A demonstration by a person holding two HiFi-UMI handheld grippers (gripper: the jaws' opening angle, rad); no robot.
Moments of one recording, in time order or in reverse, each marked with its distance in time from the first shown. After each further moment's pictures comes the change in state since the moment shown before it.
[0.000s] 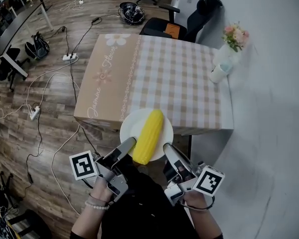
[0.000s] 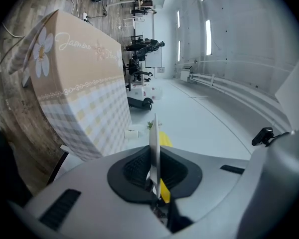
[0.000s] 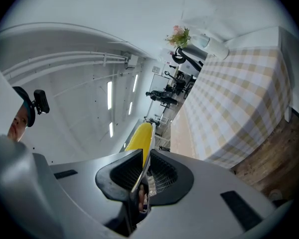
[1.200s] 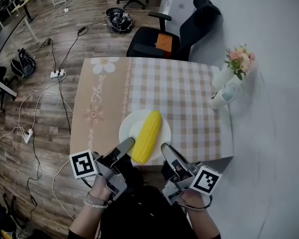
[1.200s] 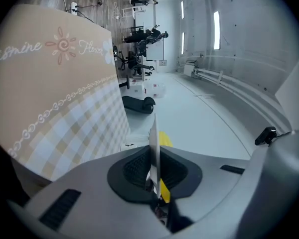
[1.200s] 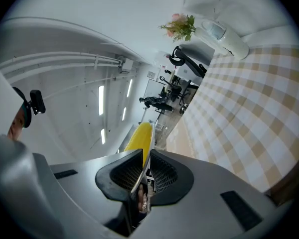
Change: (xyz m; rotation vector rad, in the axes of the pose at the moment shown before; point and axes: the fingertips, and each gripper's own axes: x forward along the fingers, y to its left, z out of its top) left arm 0.052 0.026 0.083 0.023 0.117 -0.015; right arm 0.077 -0.037 0.033 -0.023 -0.103 -0.055
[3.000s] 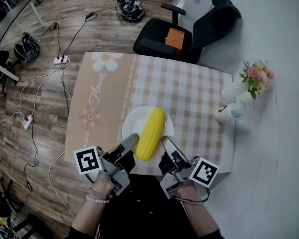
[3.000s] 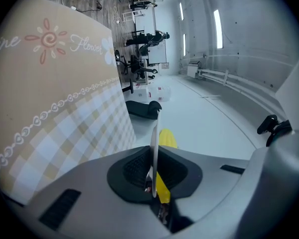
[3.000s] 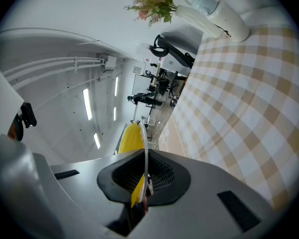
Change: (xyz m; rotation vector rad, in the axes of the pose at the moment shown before) left arm 0.058 0.023 0.045 0.010 -0.052 0.062; right arm 0.064 -0.055 0.051 0.138 0.085 -0.085
